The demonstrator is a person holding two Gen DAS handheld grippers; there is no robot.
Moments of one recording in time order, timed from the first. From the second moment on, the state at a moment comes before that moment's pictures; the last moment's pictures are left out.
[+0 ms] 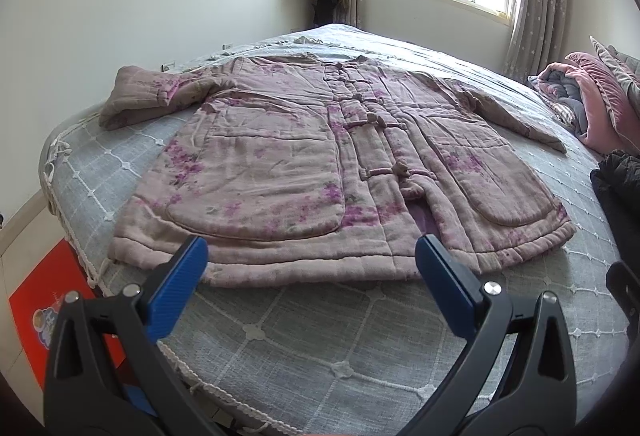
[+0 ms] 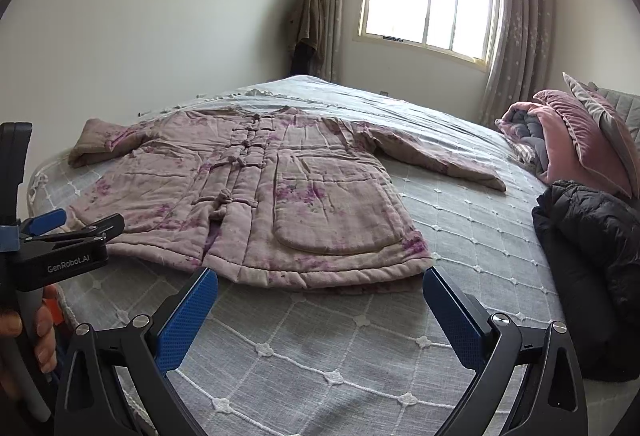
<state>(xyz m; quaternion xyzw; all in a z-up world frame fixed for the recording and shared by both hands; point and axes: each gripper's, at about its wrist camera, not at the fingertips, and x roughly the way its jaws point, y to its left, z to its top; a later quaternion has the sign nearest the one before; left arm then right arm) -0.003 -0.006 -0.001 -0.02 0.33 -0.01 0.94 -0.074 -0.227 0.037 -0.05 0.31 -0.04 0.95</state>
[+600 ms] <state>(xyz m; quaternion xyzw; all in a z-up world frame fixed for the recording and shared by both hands) -0.002 -0.003 0.000 -0.02 0.32 -0.01 0.95 -0.072 -0.228 0.031 -0.04 0.31 -0.04 0.95</state>
